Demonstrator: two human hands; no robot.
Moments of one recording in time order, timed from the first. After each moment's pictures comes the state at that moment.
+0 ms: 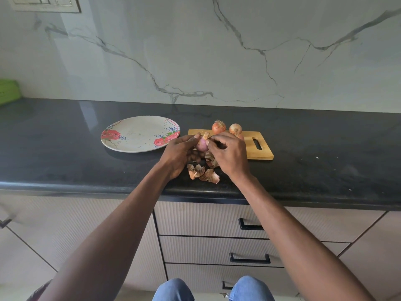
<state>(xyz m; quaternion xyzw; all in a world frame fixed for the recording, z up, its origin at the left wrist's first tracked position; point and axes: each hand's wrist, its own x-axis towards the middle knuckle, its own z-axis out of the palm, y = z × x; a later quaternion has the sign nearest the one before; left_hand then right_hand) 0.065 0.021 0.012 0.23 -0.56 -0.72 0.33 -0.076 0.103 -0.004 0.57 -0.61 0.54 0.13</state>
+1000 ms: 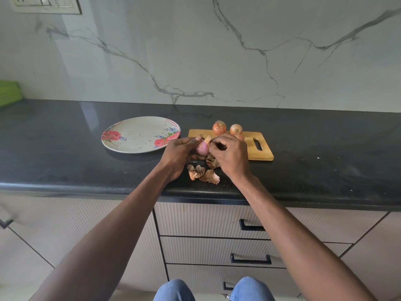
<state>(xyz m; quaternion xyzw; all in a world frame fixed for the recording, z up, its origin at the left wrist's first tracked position) 0.064 0.019 0.008 0.21 -0.55 -0.73 0.35 -0.077 0.104 -0.005 0.58 -0.60 0.53 0.15</state>
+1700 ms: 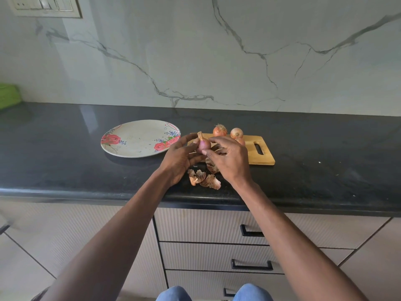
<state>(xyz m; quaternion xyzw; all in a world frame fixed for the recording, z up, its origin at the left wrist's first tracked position) 0.062 0.016 0.009 0.20 -0.49 -0.77 0.36 -0.073 0.105 -0.003 0.58 -0.58 0.57 0.09</state>
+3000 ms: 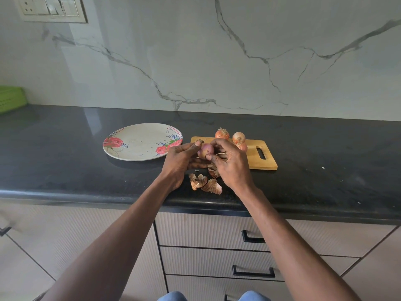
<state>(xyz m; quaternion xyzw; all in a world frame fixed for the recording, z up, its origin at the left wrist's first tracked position) 0.065 0.024 0.011 0.22 -0.56 -0.70 0.39 -0.079 0.101 -0.008 0.60 -0.57 0.55 0.04</state>
